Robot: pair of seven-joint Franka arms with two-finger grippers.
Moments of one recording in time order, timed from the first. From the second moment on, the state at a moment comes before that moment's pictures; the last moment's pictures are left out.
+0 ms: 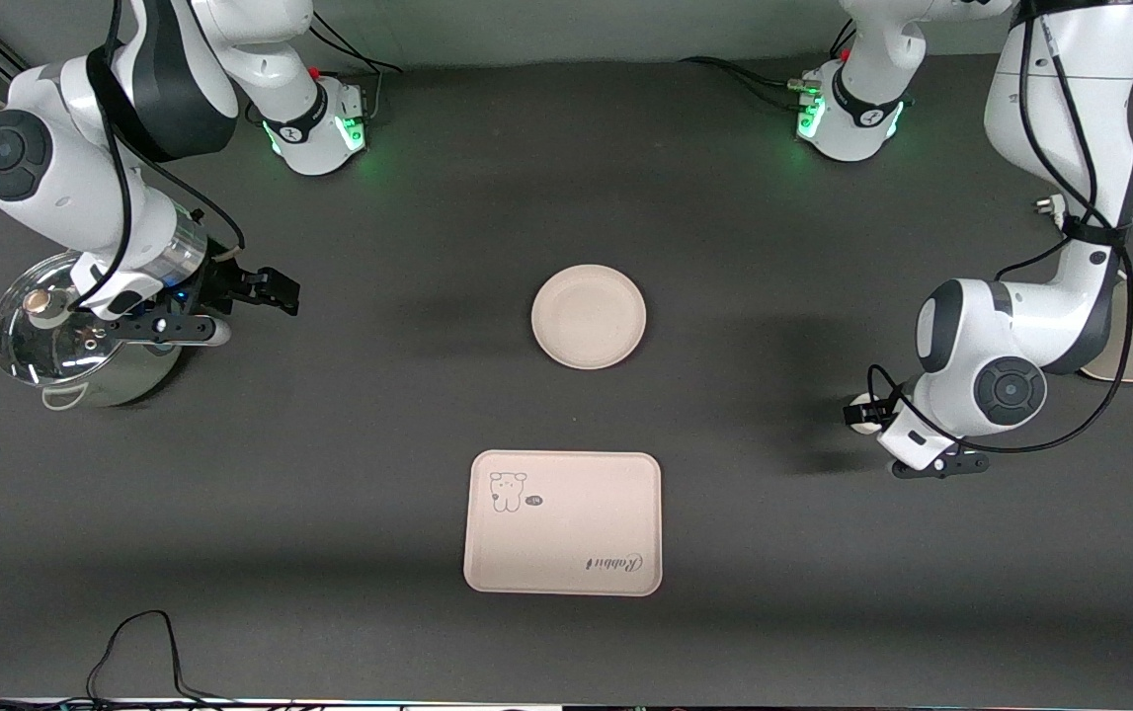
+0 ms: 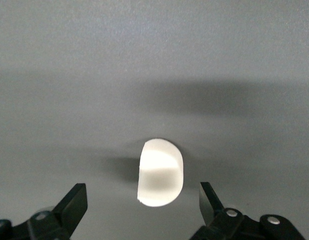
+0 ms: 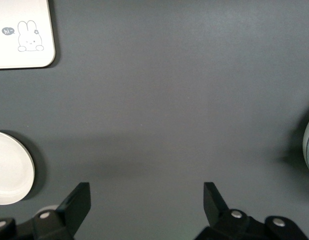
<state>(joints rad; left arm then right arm) -0.10 0.52 0.01 -1.86 0.05 2.21 -0.21 0.01 -0.07 0.19 -2.05 0.07 1.91 0.26</state>
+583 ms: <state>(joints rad) -0.10 0.58 0.01 -1.89 0.06 2.30 -0.22 0.01 -0.06 0.20 -2.07 0.09 1.93 0.26</state>
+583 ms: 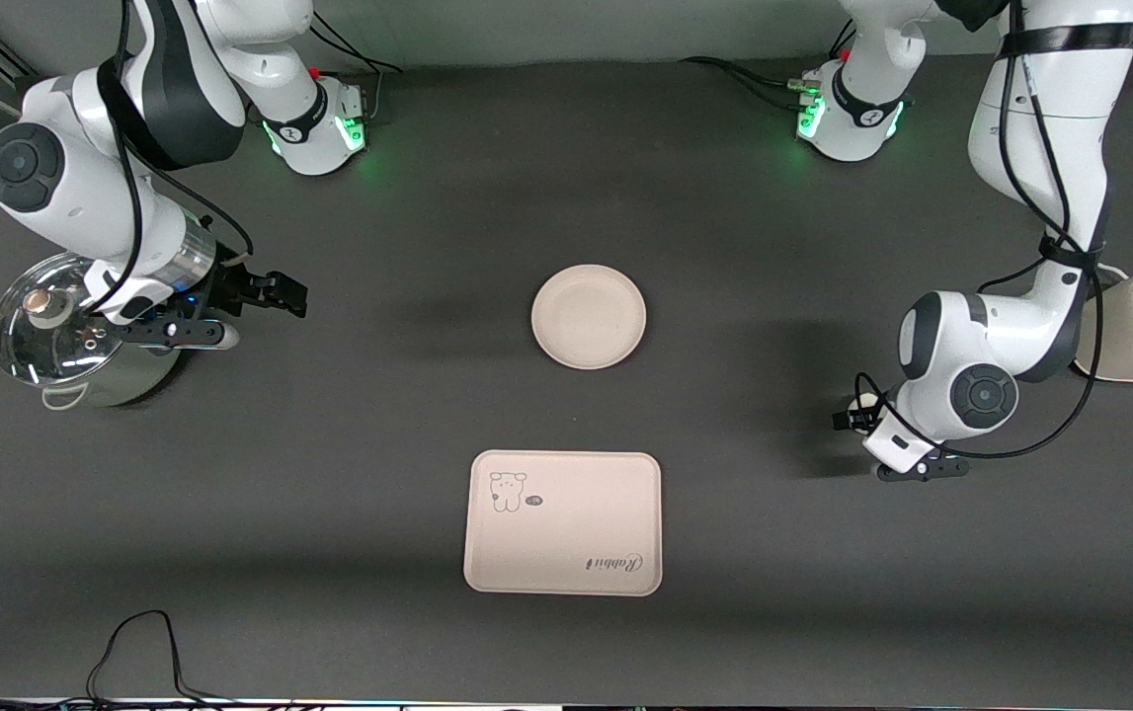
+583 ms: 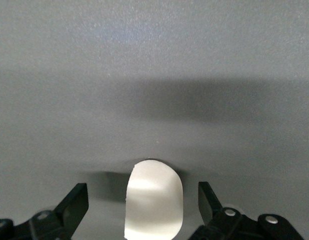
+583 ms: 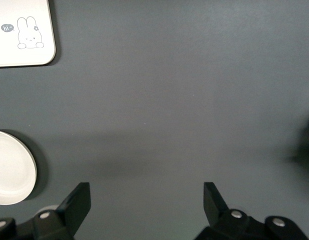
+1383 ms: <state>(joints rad) -0.10 0.57 0.01 -1.91 0.06 2.33 -0.22 0.01 -0.06 0.23 -2.08 0.10 1.93 0.26</state>
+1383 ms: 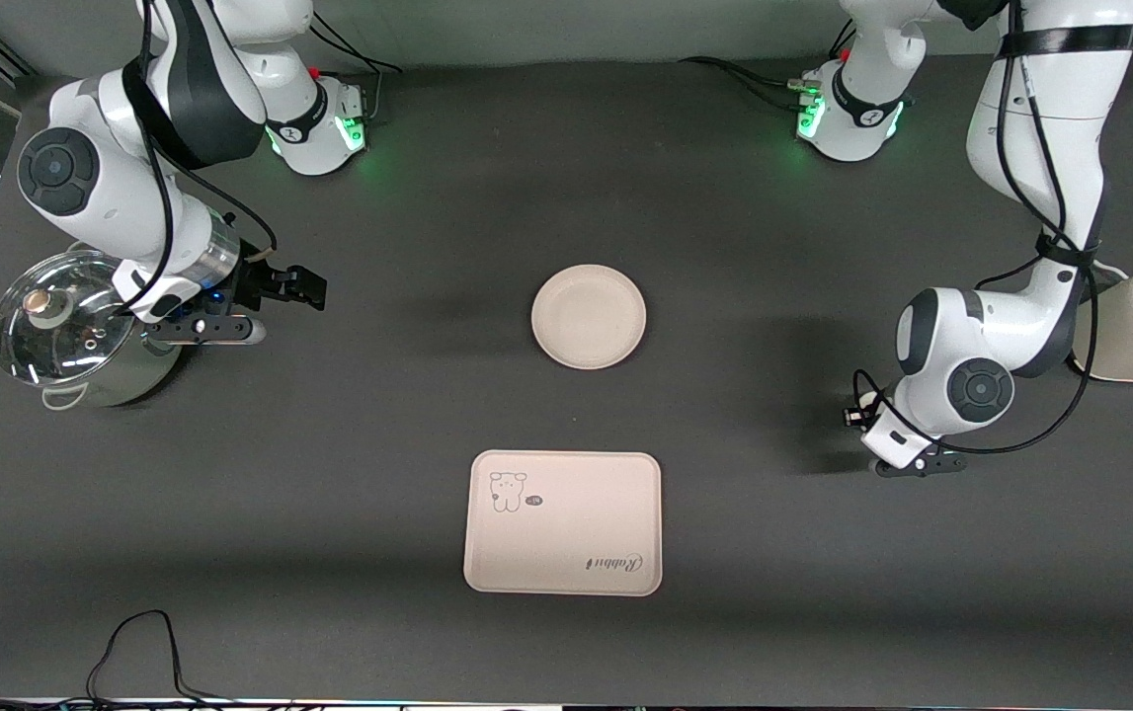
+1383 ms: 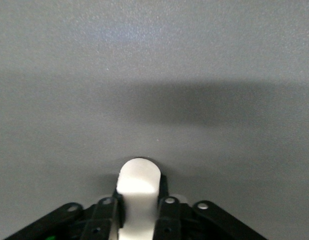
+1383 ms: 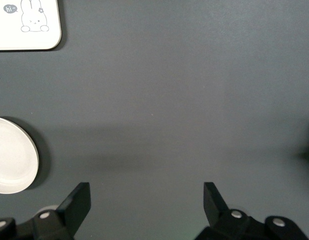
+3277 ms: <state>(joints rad) -0.20 0.20 -0.43 -1.74 -0.05 1.79 -0.87 -0.02 -0.08 0.22 -2.08 0.21 1.94 0.29</state>
